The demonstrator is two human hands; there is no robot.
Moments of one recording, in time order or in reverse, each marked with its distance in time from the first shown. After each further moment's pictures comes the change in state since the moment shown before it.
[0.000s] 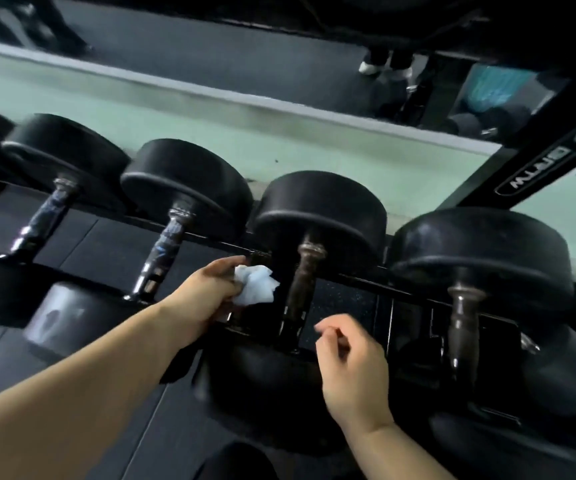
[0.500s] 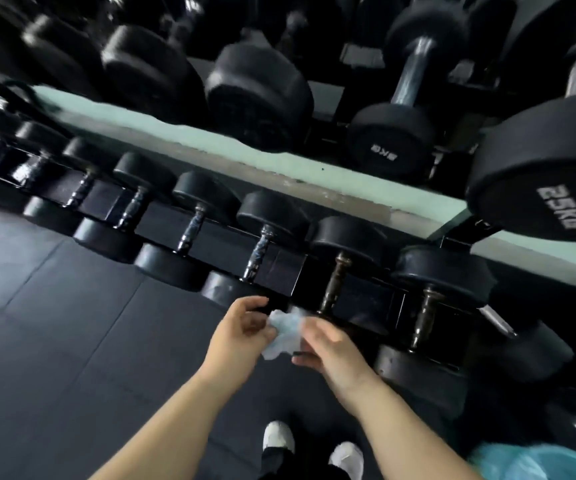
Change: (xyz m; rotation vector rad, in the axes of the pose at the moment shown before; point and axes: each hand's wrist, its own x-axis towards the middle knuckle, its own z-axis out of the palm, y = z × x) left_hand -0.264 0.128 0.009 0.156 0.230 0.093; right_hand -0.078 -0.217 -0.096 0.590 -0.710 0.474
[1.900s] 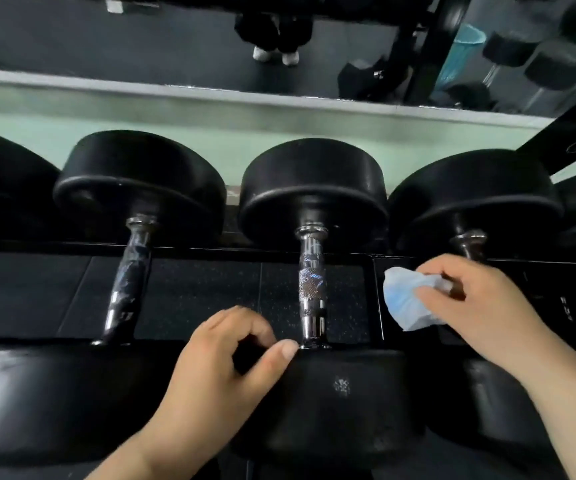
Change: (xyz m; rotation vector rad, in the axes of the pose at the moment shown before) left_hand 0.305 -0.194 -0.131 0.394 -0.304 0.826; right_hand 0.250 0.098 0.003 -0.818 0.818 -0.299
